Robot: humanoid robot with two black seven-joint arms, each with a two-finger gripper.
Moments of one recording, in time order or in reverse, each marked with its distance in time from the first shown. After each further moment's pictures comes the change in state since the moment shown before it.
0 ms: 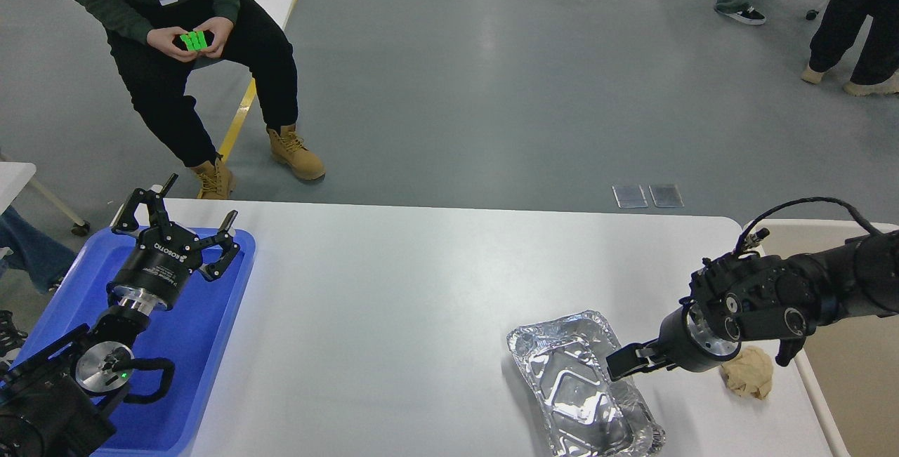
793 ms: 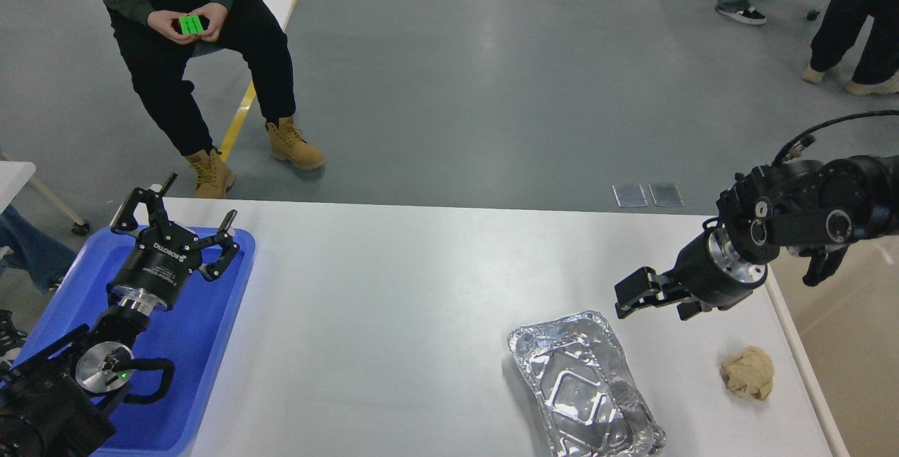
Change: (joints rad) left arm 0.000 0.001 0.001 0.000 0.000 0.000 0.000; right arm 0.268 -0.043 -0.041 0.086 0.169 0.198 -0.001
